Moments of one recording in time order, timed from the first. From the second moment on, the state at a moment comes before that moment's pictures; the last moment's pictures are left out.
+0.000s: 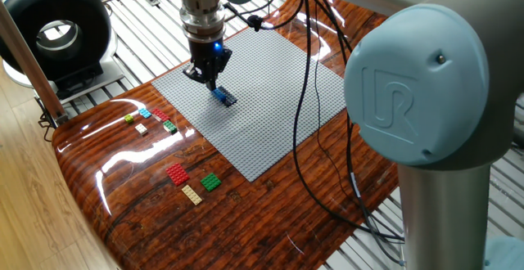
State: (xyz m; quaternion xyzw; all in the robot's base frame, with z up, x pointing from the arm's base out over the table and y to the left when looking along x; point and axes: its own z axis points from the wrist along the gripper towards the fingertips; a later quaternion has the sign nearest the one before) arm 0.676 0.073 0.021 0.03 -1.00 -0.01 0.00
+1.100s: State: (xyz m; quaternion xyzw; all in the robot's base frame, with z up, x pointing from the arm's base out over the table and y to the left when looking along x) arm 0.668 0.066 0.017 0.04 -1.00 -0.02 -0.01
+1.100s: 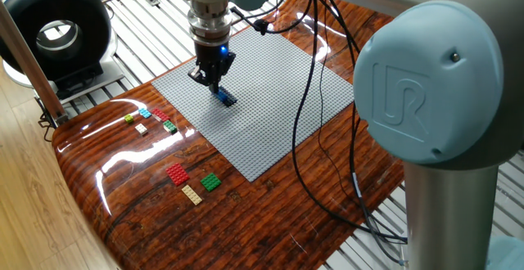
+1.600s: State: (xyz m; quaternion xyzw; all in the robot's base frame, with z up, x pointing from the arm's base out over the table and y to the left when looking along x) arm 0.668 0.068 0.018 0.04 -1.00 -0.03 -0.01
